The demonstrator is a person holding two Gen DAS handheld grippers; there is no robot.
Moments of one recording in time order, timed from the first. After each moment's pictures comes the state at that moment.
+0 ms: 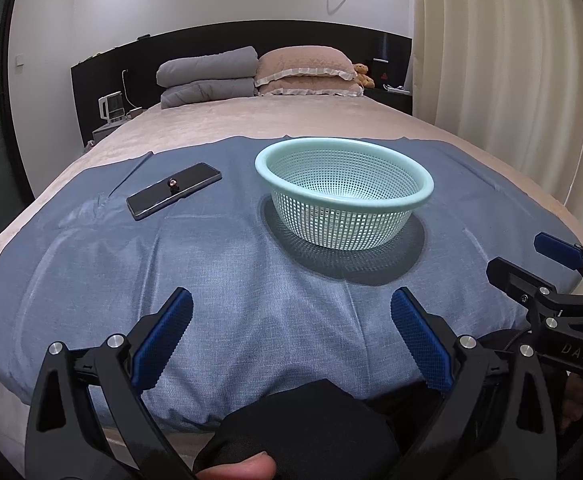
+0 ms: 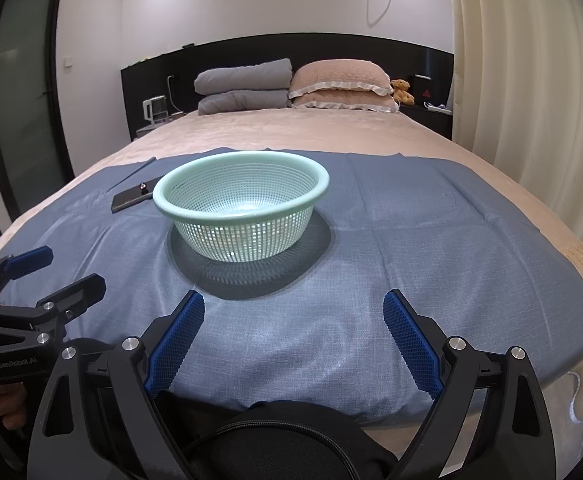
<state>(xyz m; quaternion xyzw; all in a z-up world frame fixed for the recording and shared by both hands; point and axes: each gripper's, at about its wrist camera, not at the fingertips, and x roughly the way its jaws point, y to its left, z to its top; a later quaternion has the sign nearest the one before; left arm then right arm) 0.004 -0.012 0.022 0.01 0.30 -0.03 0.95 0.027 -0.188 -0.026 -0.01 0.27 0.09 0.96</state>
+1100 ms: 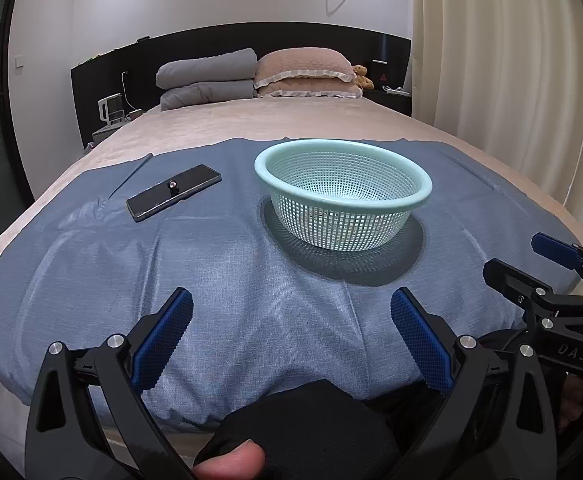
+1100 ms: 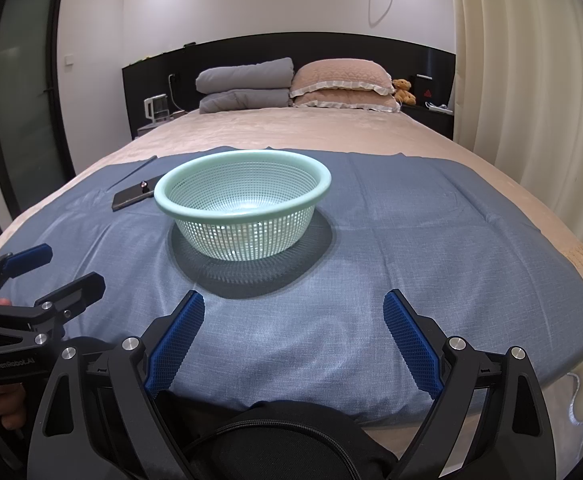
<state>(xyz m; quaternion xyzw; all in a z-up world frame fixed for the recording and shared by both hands) 0.004 -0.013 0.023 0.01 0.30 -0.03 0.95 0.026 -0.187 -0.027 -0.01 0.27 0.09 0.96</state>
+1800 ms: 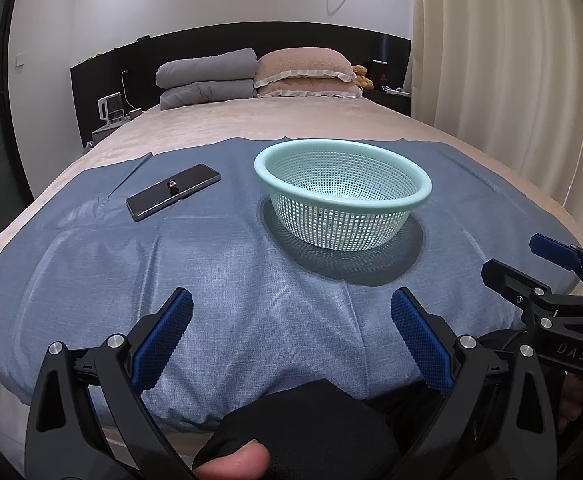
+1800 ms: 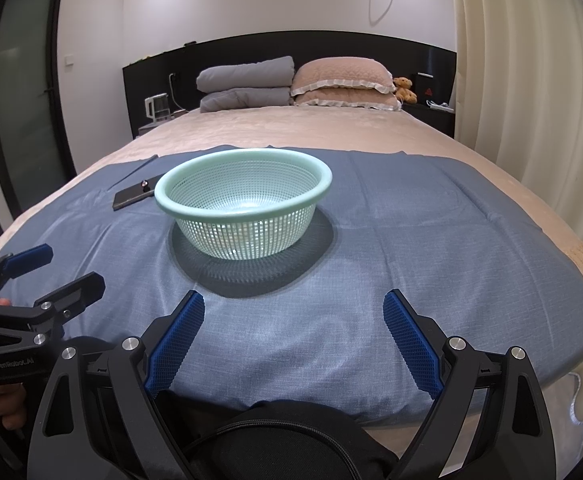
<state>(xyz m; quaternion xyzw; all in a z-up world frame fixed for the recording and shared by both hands) 0.003 -0.011 0.022 0.01 0.30 -0.03 0.95 0.027 -0.187 -0.028 -0.01 0.28 0.09 0.96</state>
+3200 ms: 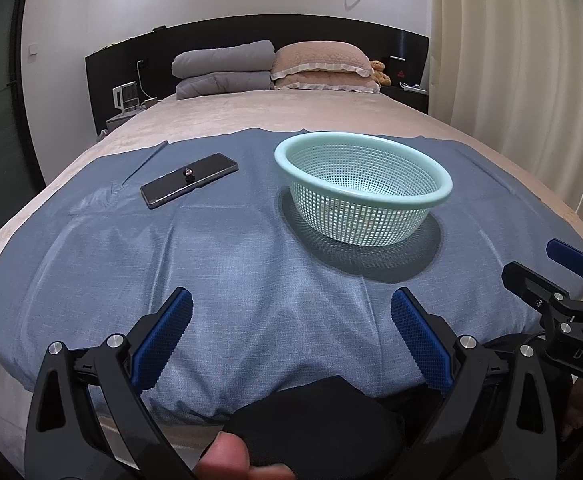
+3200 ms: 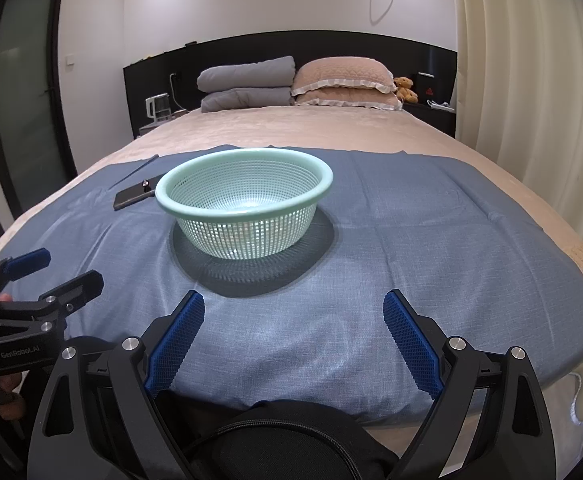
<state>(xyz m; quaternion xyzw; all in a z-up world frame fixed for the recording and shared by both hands) 0.005 -0.003 0.020 0.00 0.31 0.01 0.95 0.028 -0.187 -0.028 -0.01 0.28 0.09 0.96</state>
